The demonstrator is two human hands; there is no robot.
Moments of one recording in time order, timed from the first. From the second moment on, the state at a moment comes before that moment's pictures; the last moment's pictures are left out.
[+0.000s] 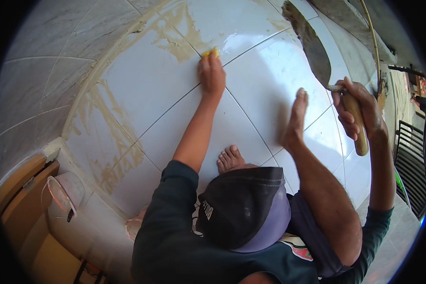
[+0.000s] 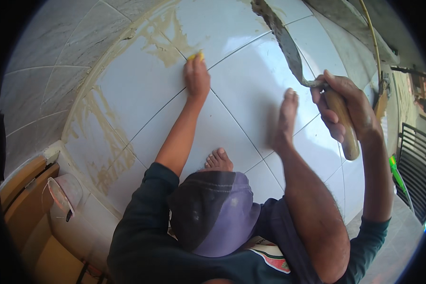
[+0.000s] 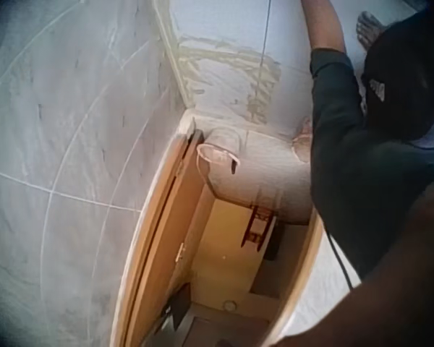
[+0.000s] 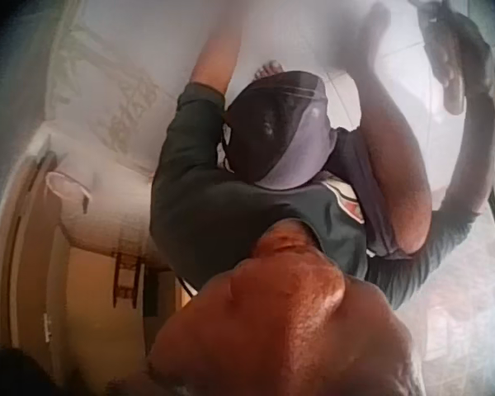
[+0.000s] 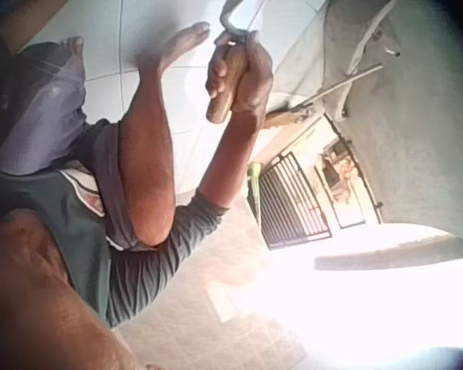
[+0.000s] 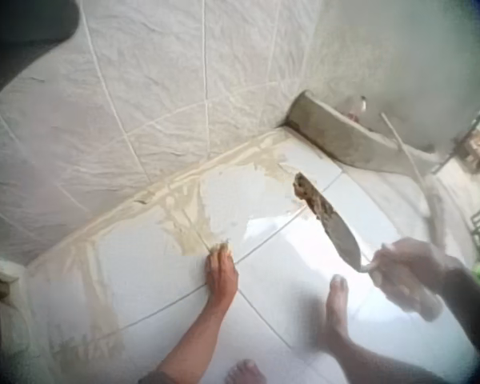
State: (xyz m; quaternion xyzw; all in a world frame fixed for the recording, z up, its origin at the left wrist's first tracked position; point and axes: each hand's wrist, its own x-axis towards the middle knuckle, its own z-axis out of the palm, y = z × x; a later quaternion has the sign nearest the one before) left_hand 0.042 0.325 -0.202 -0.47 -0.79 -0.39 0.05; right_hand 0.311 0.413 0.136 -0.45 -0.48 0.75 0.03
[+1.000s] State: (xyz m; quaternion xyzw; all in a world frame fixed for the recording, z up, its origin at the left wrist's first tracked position) left_hand 0.196 0.520 -0.124 -0.60 -0.58 -0.32 -0.45; right_hand 0.446 0.668 -0.032 -0.49 -0.48 0.72 0.02
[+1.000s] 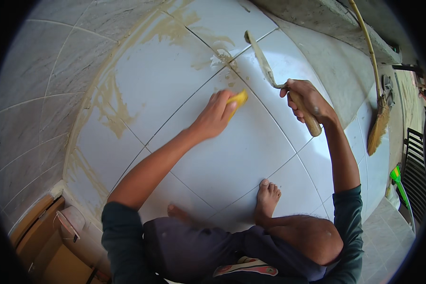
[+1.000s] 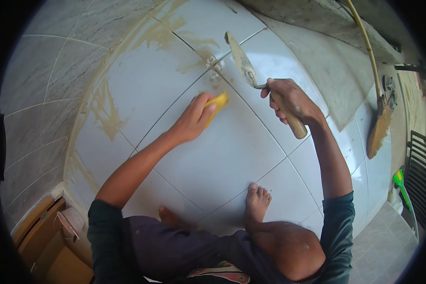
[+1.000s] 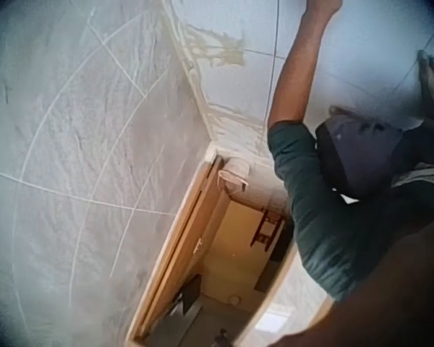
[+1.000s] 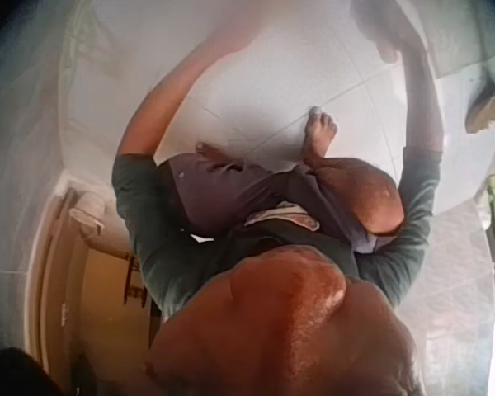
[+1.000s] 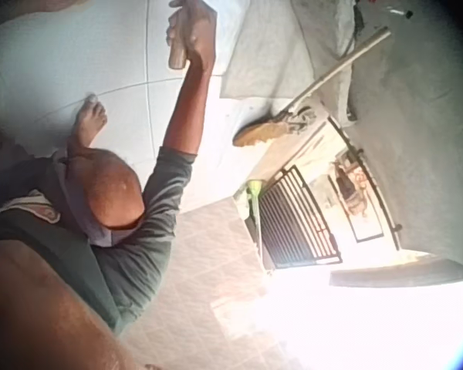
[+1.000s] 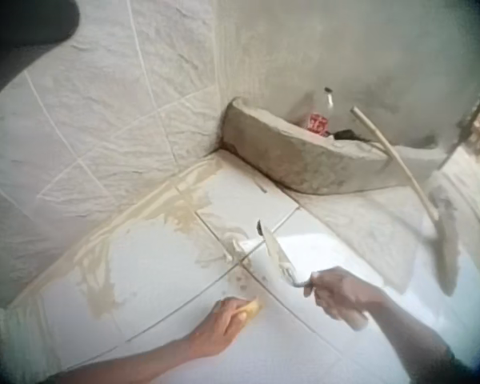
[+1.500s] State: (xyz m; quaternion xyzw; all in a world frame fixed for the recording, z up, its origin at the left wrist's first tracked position) left_hand 0.122 0.257 0.092 -0.28 -0.87 -0.10 -0.40; right_hand 0.416 0.695 -0.031 -0.39 -0.75 0.43 -0.33
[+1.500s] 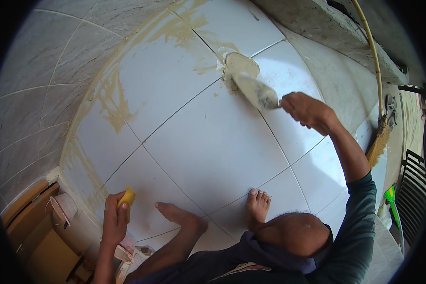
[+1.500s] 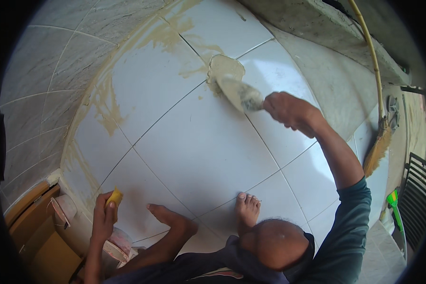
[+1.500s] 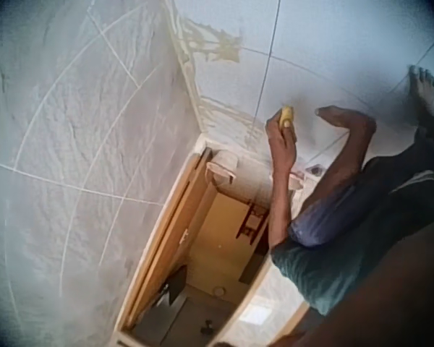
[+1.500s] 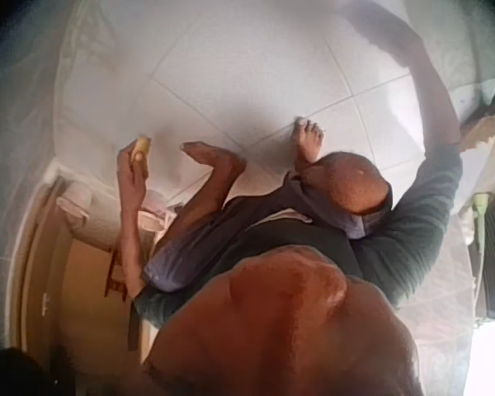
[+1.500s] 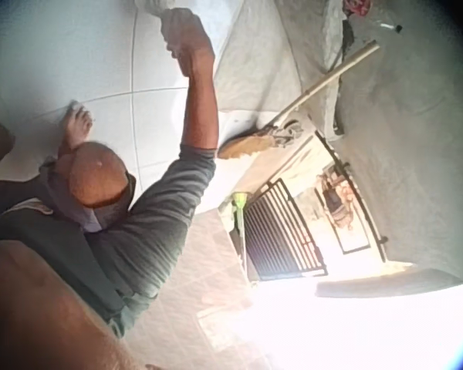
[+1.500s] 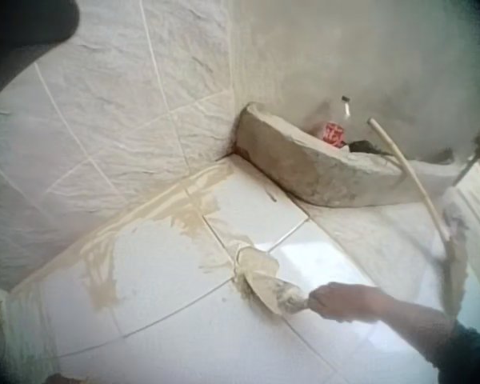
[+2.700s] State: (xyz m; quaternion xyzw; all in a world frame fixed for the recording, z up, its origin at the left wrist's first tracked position) left_hand 0.266 0.769 -0.155 -0.76 -0.60 -0.23 -0.03; right_hand 0.554 0.734 -0.010 -0.59 -0.57 0.55 0.12
